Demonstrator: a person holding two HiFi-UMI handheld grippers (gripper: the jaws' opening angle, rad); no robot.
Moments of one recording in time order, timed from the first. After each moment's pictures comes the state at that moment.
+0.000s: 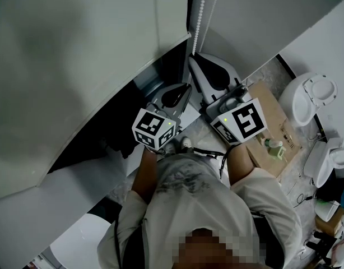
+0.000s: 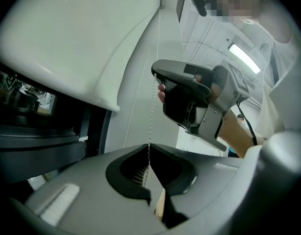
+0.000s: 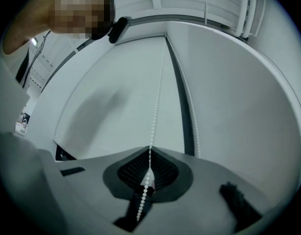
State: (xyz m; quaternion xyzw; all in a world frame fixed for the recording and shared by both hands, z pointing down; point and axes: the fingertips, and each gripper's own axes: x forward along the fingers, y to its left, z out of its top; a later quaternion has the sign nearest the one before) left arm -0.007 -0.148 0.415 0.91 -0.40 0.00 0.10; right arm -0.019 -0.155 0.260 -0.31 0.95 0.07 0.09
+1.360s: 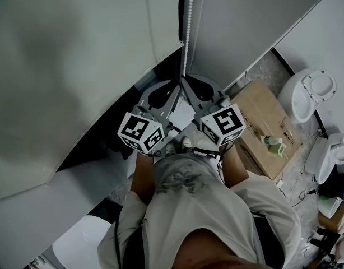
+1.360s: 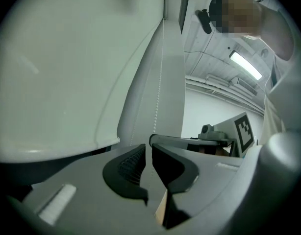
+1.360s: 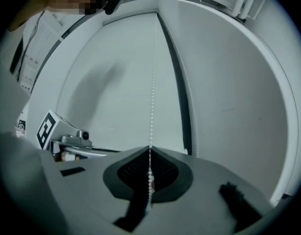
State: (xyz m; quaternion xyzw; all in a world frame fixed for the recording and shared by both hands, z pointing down) left arm -0.029 -0.139 0.383 0.90 -0.42 -0.05 0.10; right arm -0.016 -0.149 0.365 -0.33 0.94 -0.01 -0.02
